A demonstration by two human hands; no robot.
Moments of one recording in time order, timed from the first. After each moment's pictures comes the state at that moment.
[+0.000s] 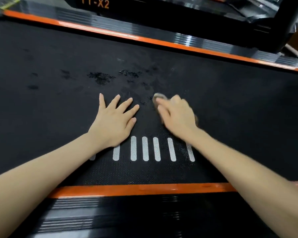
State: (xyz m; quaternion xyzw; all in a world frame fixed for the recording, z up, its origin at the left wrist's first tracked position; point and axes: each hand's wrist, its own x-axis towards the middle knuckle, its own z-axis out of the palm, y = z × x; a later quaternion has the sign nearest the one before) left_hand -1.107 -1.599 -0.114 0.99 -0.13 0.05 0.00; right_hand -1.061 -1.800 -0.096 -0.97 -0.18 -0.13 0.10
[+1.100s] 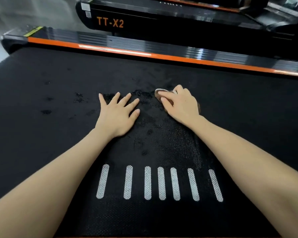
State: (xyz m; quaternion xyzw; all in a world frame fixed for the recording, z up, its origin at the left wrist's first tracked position) left_hand -1.020 -1.564 -0.117 1.00 -0.02 0.06 0.02; right_hand -0.942 -1.769 -0.106 -0.96 -0.21 -0.17 0.10
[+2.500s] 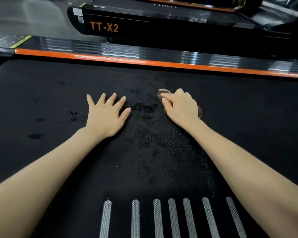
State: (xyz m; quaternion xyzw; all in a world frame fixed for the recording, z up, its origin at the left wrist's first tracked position) left_hand -0.971 -1.526 -0.108 1.00 0.01 0.06 0.01; right_hand -0.902 -1.746 -0.106 -0.97 -0.15 -0.16 0.10
